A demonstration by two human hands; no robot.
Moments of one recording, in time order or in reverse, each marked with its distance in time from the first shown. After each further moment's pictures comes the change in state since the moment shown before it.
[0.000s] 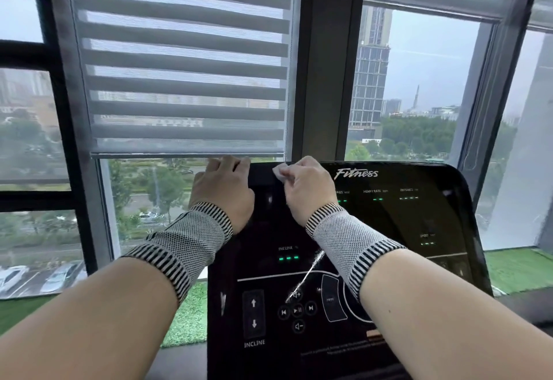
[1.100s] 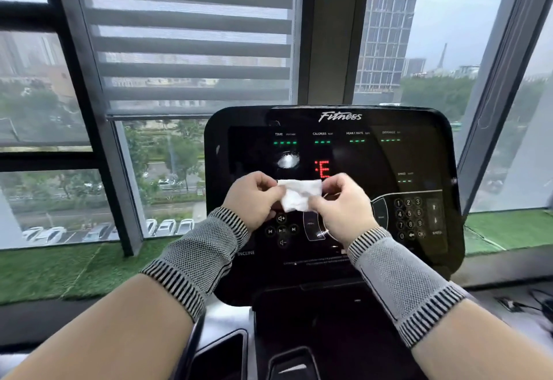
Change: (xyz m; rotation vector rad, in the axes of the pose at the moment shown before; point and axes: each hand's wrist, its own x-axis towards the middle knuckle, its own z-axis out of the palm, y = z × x) left_hand -0.113 0.065 0.020 -1.157 -0.224 -0.383; right_hand -0.142 0.052 -0.044 0.471 -0.076 0.401
